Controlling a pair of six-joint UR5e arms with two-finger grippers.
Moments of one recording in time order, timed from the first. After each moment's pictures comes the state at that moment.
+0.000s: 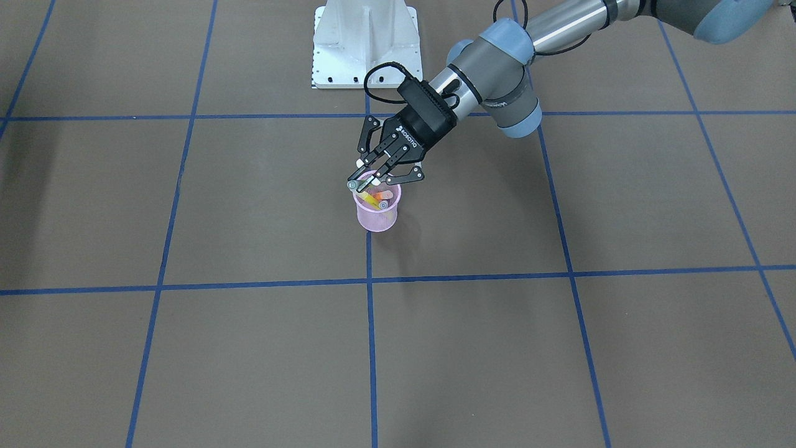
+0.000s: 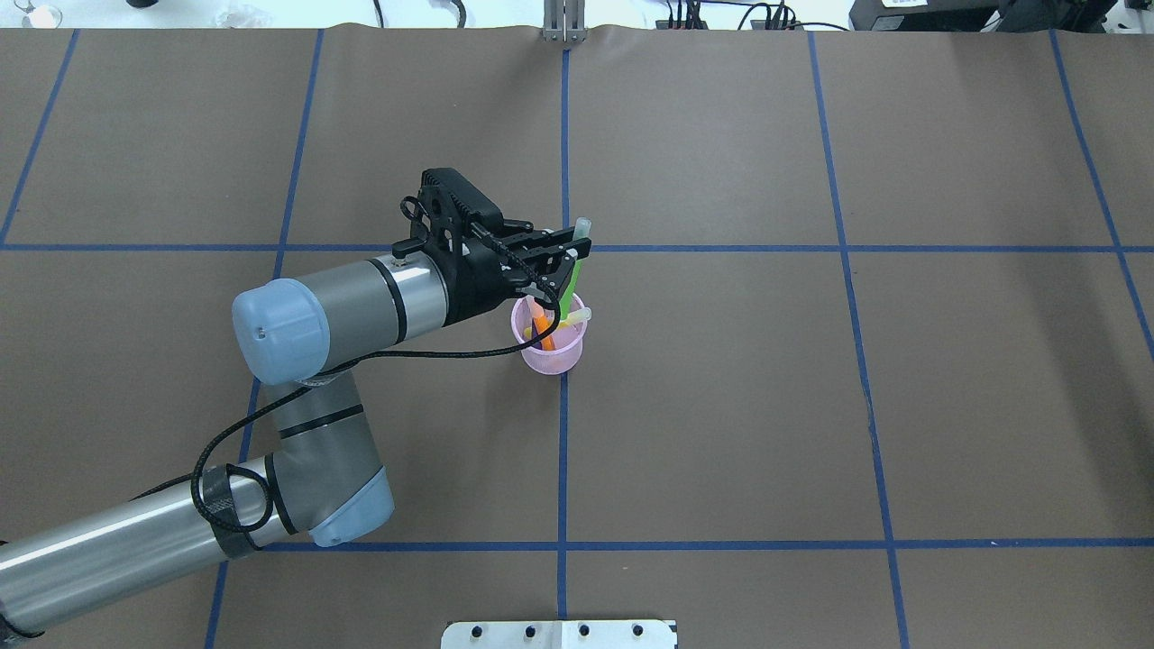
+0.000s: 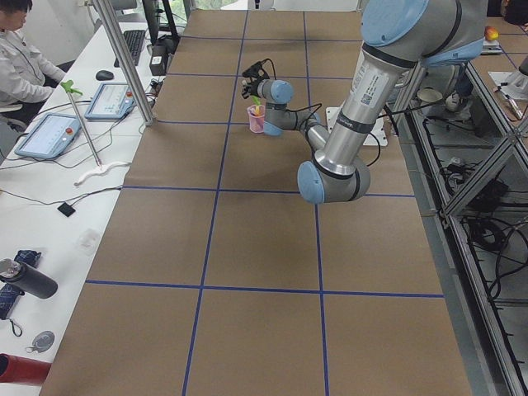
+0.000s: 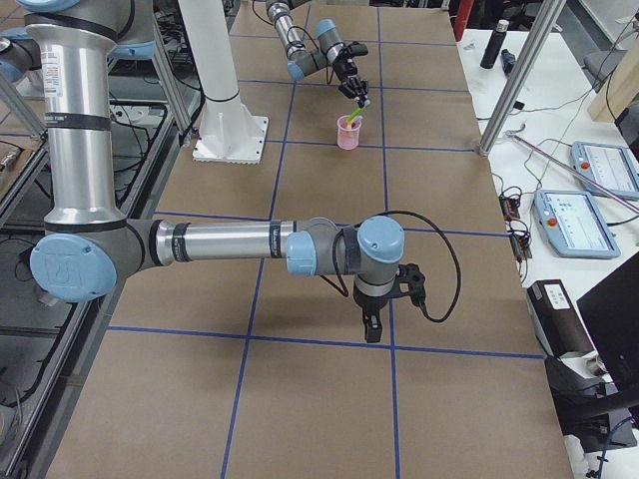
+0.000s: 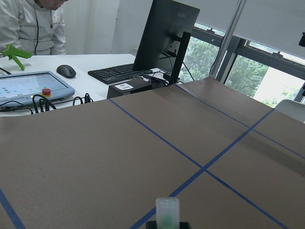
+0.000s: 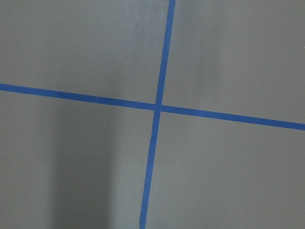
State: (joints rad) left arm -0.48 -2.17 -1.50 -2.85 -1.51 -0.68; right arm 1.53 -1.57 1.64 -1.57 2.28 -0.04
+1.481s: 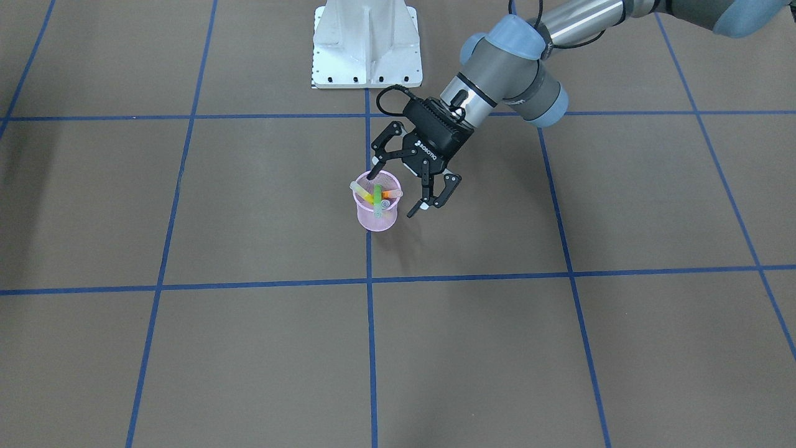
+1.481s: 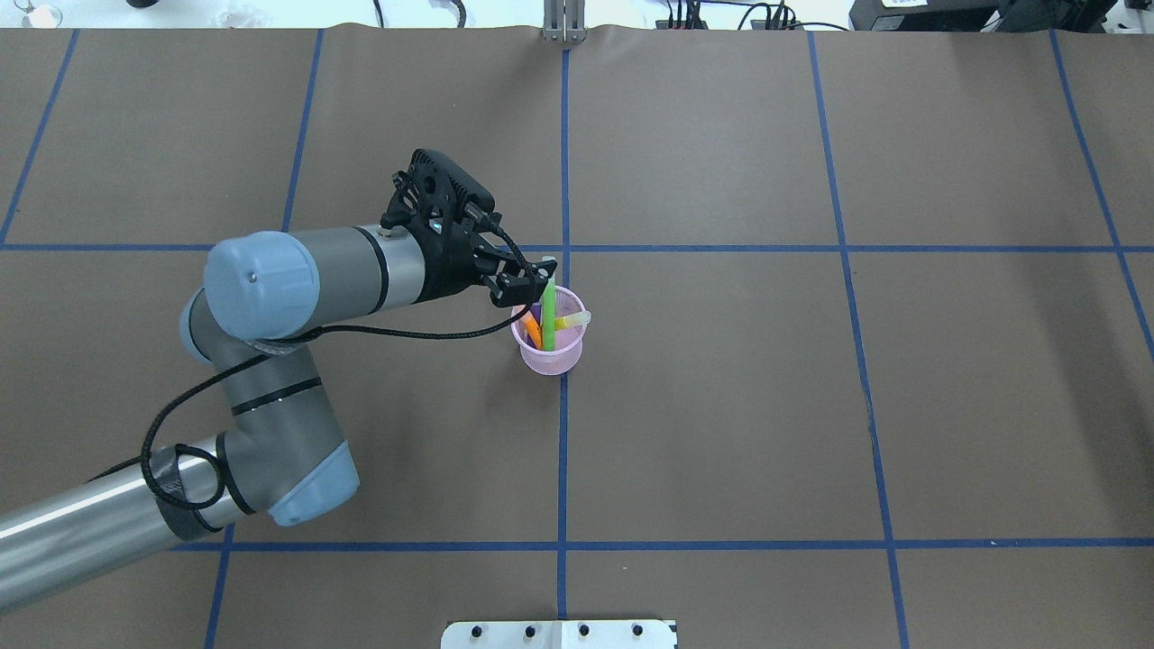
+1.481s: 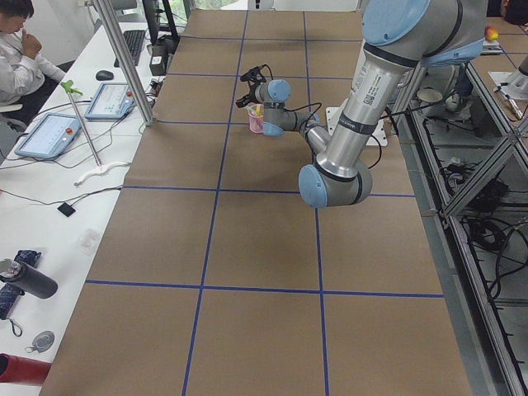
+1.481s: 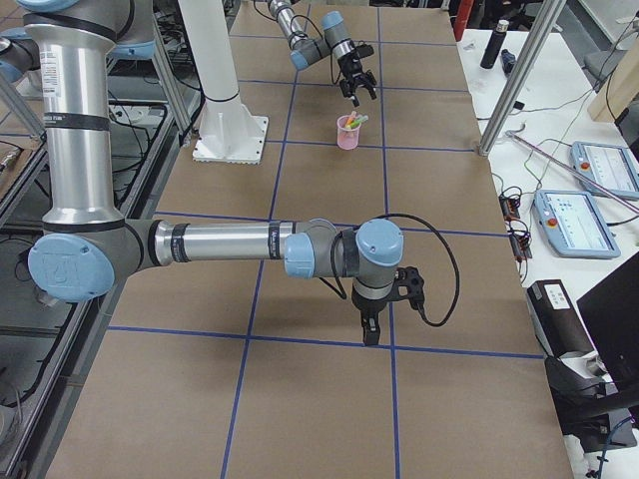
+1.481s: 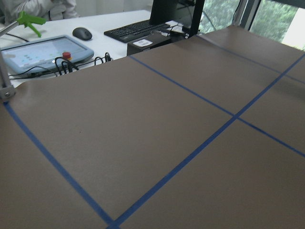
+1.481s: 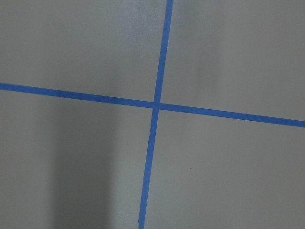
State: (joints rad) left arm -0.57 -2.12 -1.64 -2.43 -1.64 -0.61; right arm 1.55 -1.58 1.64 -1.57 2.28 -0.04
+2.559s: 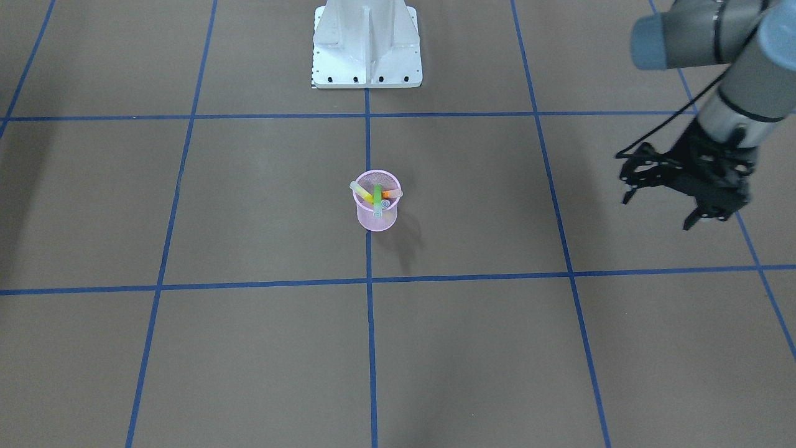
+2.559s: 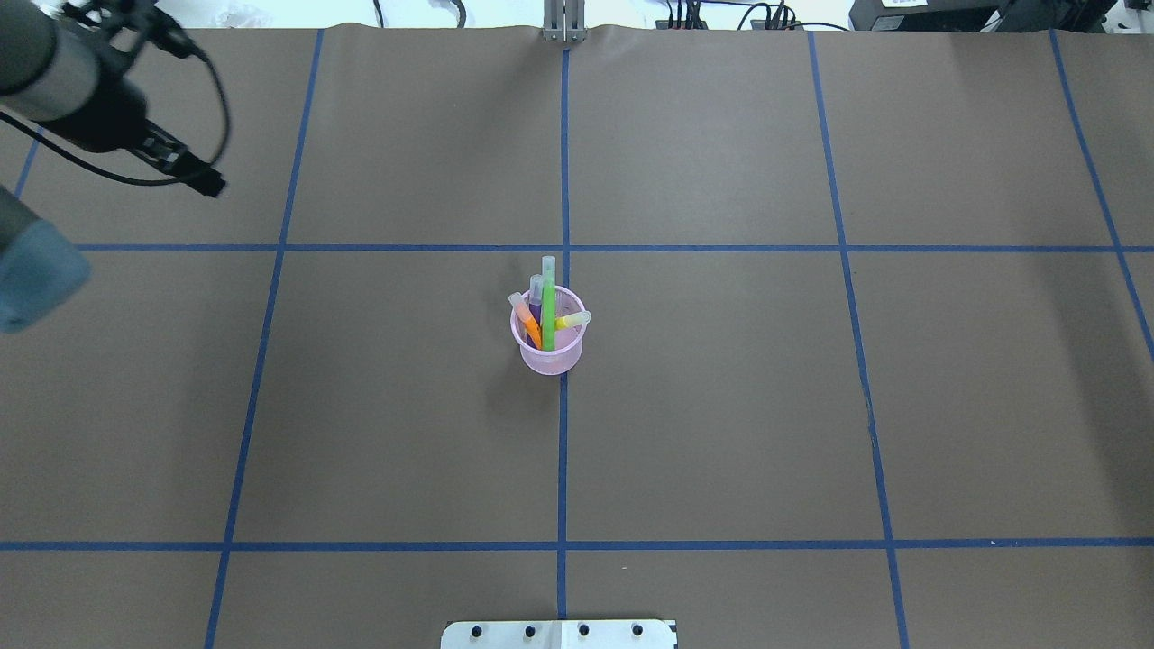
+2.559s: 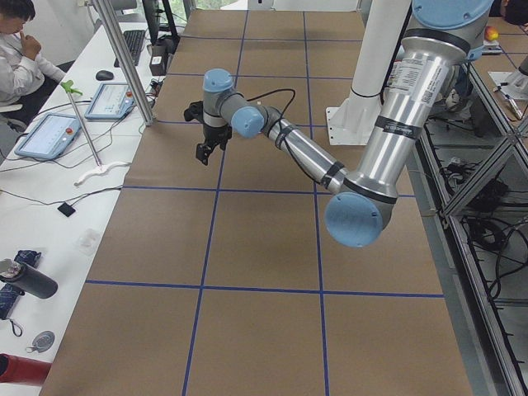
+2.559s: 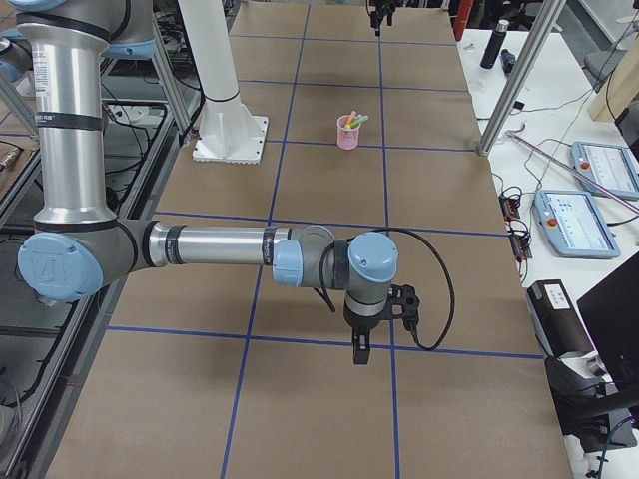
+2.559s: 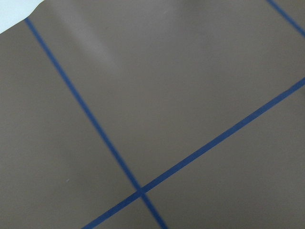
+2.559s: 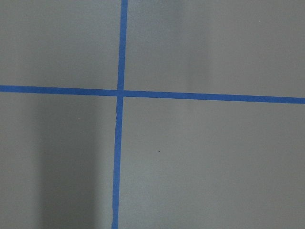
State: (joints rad) left arm -1.19 -1.84 -1.85 -1.59 -2.19 -0.06; right arm 1.61 -1.59 1.63 -1.62 2.25 -0.06
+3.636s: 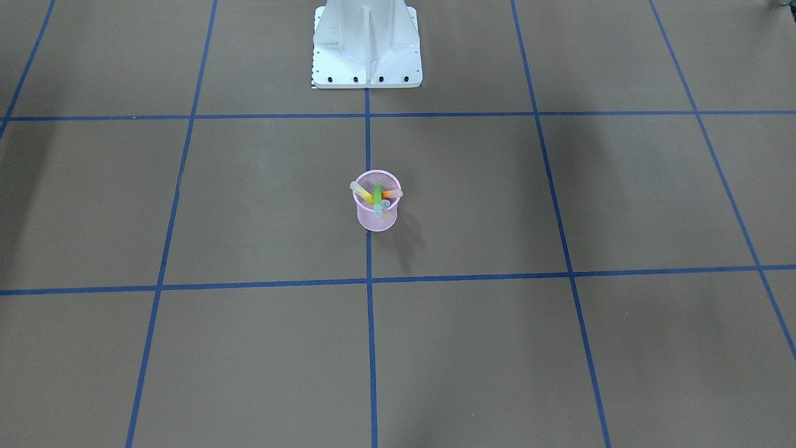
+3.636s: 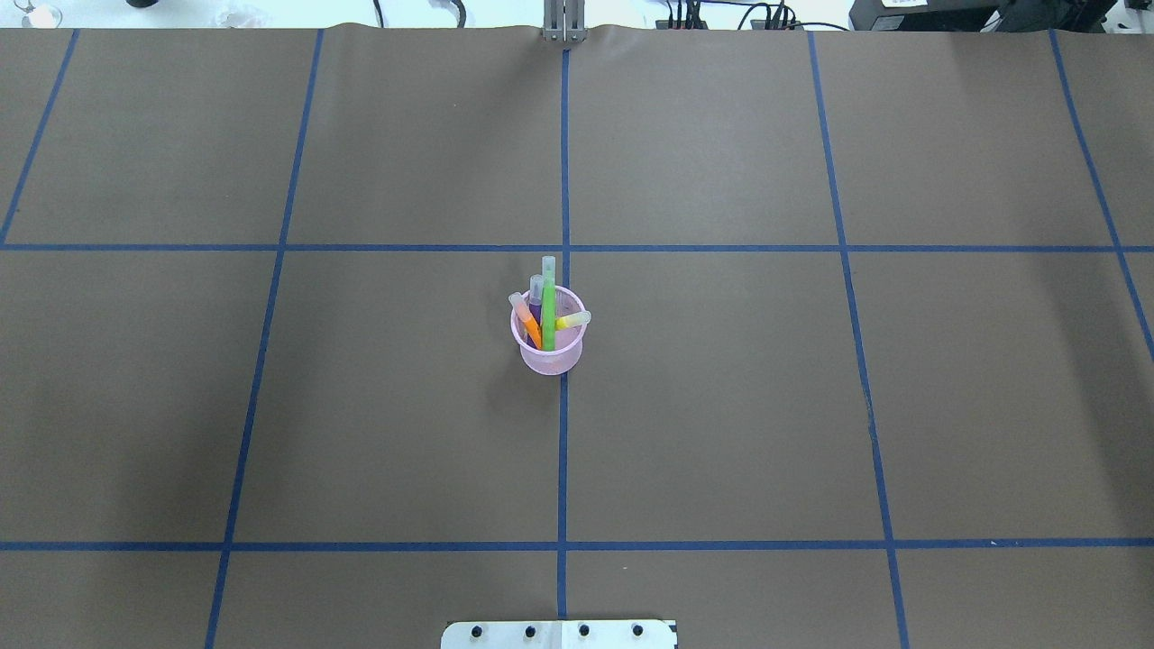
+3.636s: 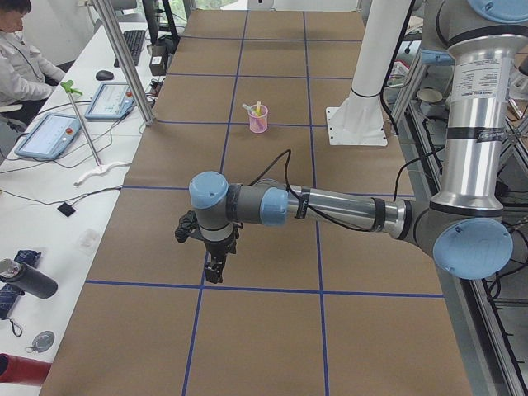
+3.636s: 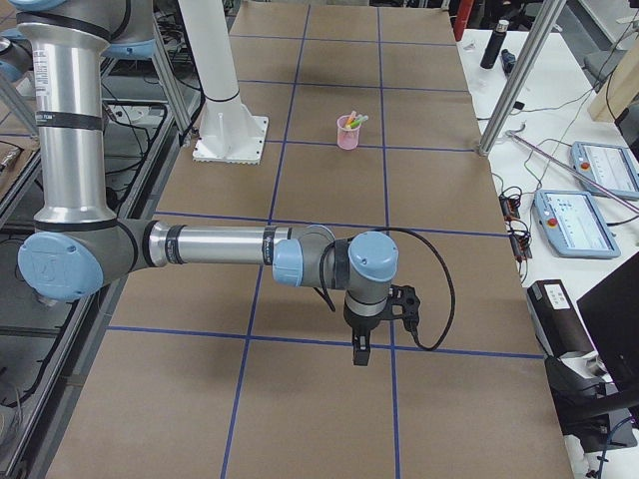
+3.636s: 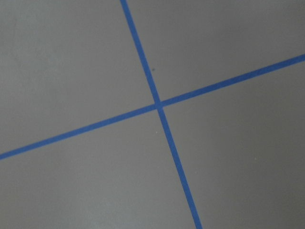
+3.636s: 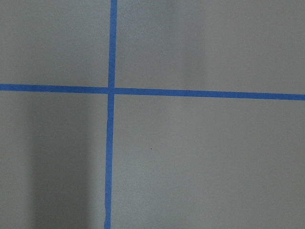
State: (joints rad) left arm -1.51 -1.57 -1.69 -1.49 -2.24 0.20; right arm 1.61 -1.59 1.63 -1.63 2.24 -0.06
